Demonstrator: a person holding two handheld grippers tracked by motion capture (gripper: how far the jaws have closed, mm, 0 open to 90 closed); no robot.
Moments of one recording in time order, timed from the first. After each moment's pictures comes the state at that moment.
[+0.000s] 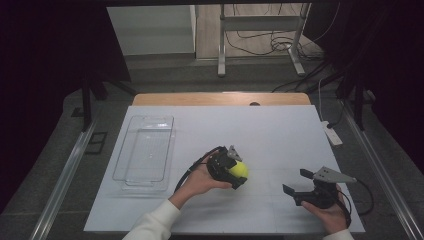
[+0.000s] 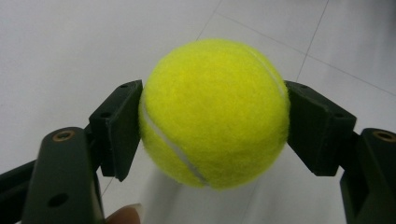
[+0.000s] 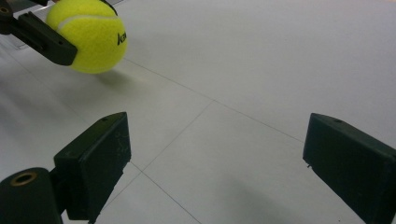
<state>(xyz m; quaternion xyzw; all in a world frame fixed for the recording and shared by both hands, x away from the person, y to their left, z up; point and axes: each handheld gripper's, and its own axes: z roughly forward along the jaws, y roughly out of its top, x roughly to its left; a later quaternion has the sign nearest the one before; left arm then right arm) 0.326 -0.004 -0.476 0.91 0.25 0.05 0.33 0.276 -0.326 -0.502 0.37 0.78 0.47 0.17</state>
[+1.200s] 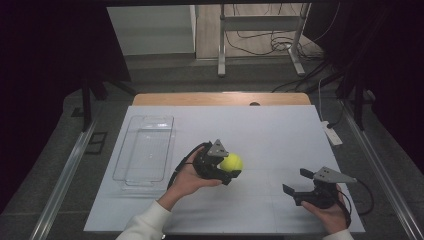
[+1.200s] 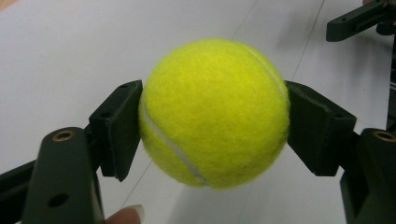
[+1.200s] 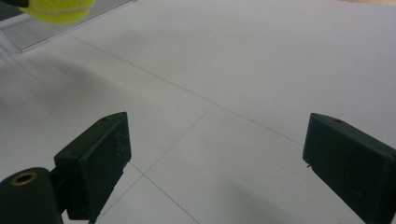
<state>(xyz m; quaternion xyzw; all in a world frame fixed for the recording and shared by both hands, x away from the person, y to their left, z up) 0.312 0.032 -0.449 0.87 0.25 0.09 0.41 0.275 -0.325 -0.501 0.37 0.78 0.47 0.17</state>
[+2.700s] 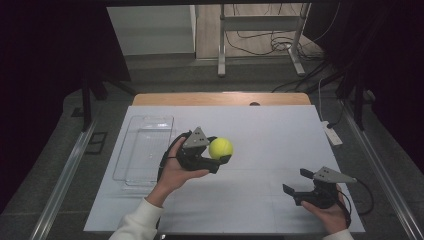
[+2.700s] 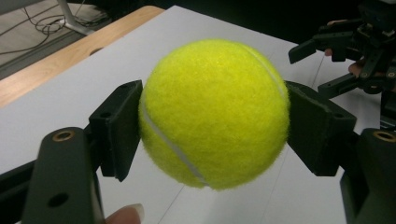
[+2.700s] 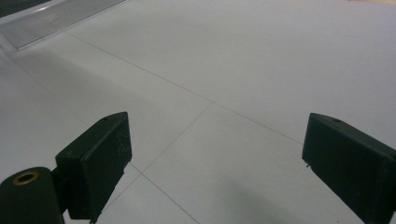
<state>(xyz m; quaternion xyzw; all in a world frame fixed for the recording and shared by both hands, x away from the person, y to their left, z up) 0.306 0.072 -0.414 0.82 0.27 0.14 0.49 0.275 -0.325 -0.502 0.37 0.78 0.47 0.18</state>
